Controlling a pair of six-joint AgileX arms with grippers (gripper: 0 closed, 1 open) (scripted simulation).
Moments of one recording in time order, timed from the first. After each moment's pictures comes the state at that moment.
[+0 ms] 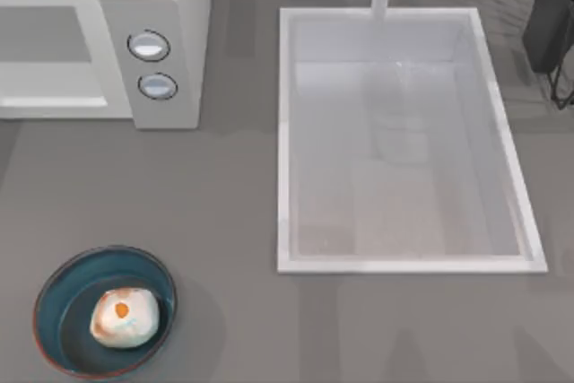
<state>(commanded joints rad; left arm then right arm) 1.05 1.78 1.36 -0.73 0.67 0.93 0.00 0.00 0.00 0.00 0.00 0.00</state>
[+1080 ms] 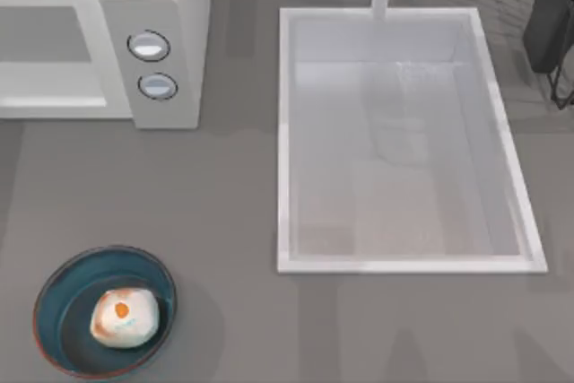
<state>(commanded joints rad) 0.99 1.78 1.02 -0.33 0.65 0.87 0.00 0.00 0.00 0.00 0.00 0.00</state>
